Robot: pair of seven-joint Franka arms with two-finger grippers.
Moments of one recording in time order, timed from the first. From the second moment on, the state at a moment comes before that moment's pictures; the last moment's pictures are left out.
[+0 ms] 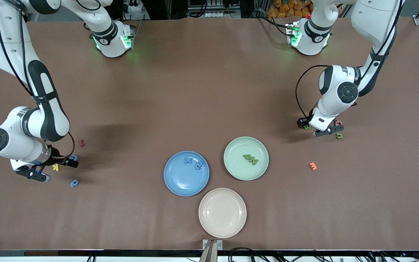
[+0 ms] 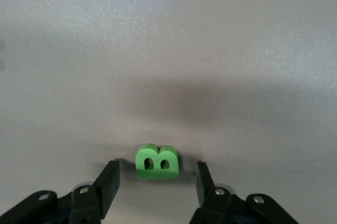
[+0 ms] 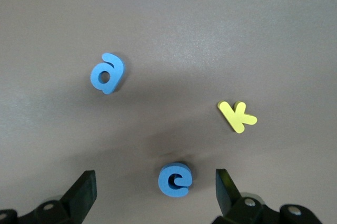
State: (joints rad) left arm -0.11 0.31 -0.06 -2.44 0.00 2.71 -0.39; right arm -0.05 0.61 -0.12 -1.78 0.08 2.39 0.10
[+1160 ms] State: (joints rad) left arm -0.11 0.31 -0.06 -2.44 0.00 2.73 -0.33; right arm -0.09 0.61 -0.09 -1.95 0.08 2.63 0.09
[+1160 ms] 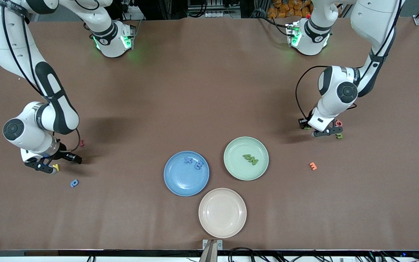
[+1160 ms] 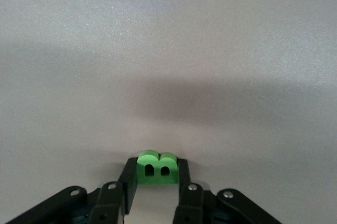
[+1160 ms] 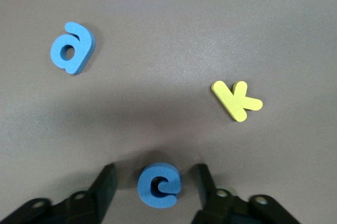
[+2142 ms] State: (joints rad) left arm -0.13 0.31 -0.07 -2.14 -0.01 2.44 -0.32; right arm -0.10 0.57 -0.04 -1.88 0.08 2.53 0.13
